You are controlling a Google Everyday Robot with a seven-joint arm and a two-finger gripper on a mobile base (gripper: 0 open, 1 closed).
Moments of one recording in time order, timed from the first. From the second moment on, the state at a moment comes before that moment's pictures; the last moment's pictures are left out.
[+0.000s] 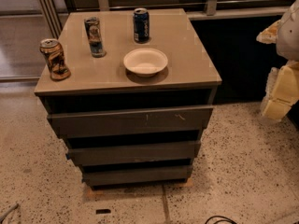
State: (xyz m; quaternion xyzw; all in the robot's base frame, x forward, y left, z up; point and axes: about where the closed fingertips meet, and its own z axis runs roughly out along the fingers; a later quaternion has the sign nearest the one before) arm 0.438 -0.216 0.979 -0.60 0.78 -0.04 0.16
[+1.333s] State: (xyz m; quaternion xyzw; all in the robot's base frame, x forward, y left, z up) arm 0.451 -0.185 0.890 -0.61 0.77 0.00 0.19
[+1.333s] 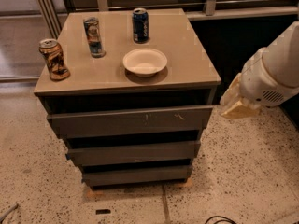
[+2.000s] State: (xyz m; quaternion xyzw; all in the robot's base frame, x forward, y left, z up) arm 0.477 -0.128 0.732 -0.62 0.75 0.10 0.19
